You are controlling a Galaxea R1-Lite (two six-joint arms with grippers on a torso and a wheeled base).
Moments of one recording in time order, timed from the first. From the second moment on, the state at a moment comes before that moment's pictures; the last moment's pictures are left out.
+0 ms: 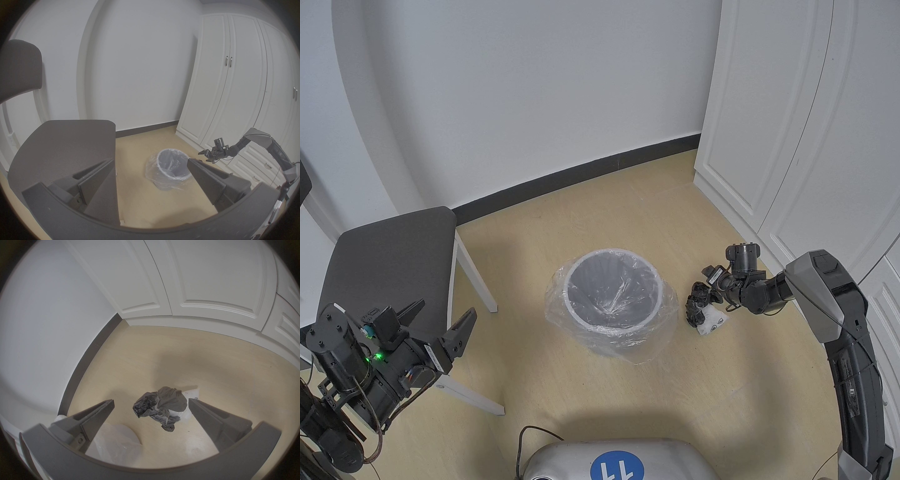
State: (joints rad) left arm -0.37 1.62 -0.02 -1.53 0.12 -0.12; right arm 0.15 2.70 -1.78 -0.40 -0.17 0.77
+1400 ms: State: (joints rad) left arm -0.36 1.68 -0.02 -1.53 0.12 -0.12; right arm 0.17 2.93 -2.00 -0.42 -0.34 0.70
